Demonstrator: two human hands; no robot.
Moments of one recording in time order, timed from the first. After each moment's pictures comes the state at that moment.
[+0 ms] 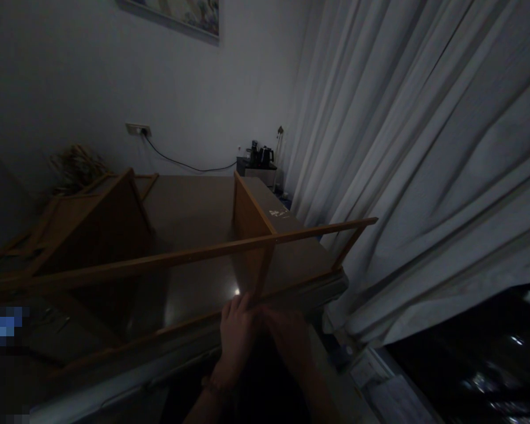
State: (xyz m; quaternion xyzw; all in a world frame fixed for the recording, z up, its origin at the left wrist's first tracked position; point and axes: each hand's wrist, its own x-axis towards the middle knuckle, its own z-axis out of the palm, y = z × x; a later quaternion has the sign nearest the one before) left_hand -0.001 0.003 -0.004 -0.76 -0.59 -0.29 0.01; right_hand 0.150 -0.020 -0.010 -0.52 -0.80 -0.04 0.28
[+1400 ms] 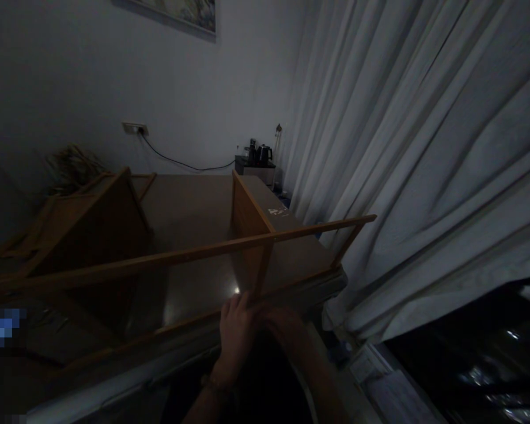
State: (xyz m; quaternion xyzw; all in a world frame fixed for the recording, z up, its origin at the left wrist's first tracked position) left_hand -0.003 0.003 -0.003 -0.76 -0.58 -0.28 0.02; right_hand 0.163 -0.010 -0.014 -0.45 -0.85 0.01 0.27
